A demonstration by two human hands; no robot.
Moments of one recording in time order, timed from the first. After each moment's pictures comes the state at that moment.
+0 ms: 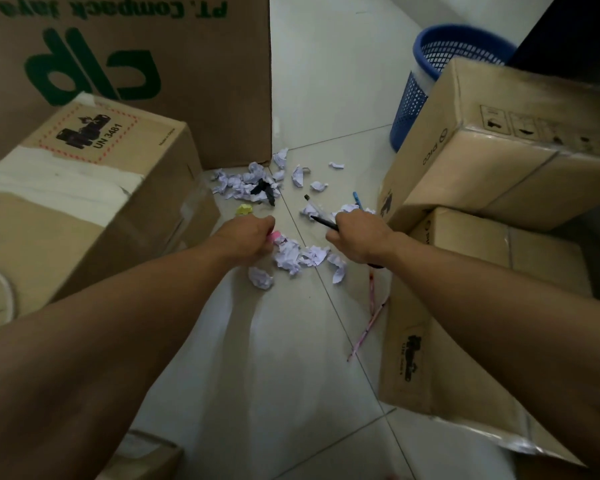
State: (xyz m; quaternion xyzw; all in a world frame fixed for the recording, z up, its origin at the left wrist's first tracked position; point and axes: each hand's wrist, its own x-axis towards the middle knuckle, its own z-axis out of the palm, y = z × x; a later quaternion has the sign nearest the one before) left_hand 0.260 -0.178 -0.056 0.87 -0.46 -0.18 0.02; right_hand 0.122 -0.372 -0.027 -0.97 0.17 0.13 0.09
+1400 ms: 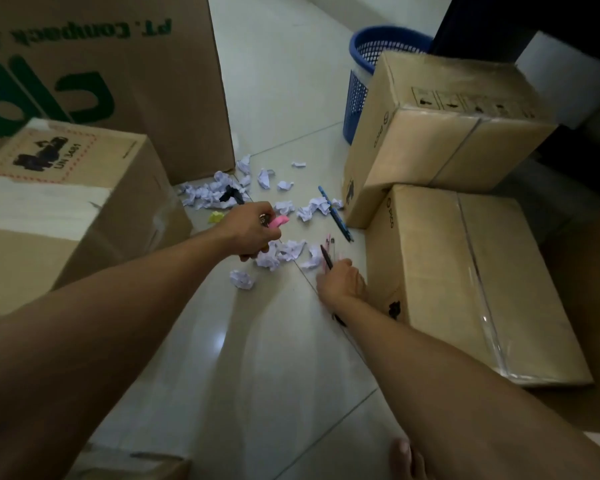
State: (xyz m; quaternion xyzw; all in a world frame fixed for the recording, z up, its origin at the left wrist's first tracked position) left_hand 0.222 -0.198 -0.004 0.82 -0.36 -0.35 0.27; right_hand 0.047 -0.283 -0.078 -0.75 0.60 0.05 0.29
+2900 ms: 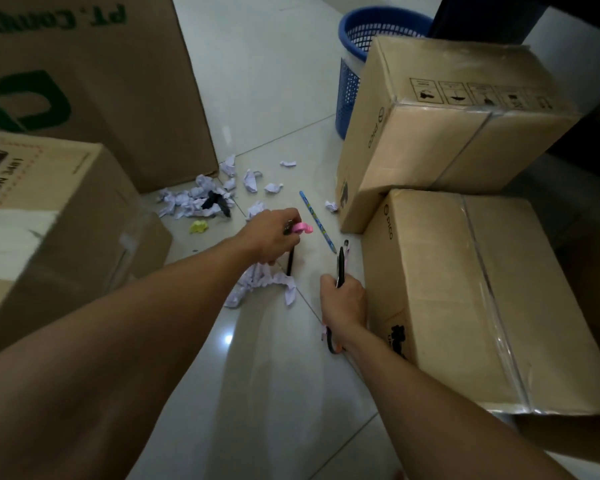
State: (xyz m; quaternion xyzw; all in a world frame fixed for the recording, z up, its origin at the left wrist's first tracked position) left_hand 0.224 -0.270 -0.058 0.79 -0.51 -0.26 0.21; right_hand 0.035 -0.292 -0.096 -0.63 0.61 -0.12 0.47
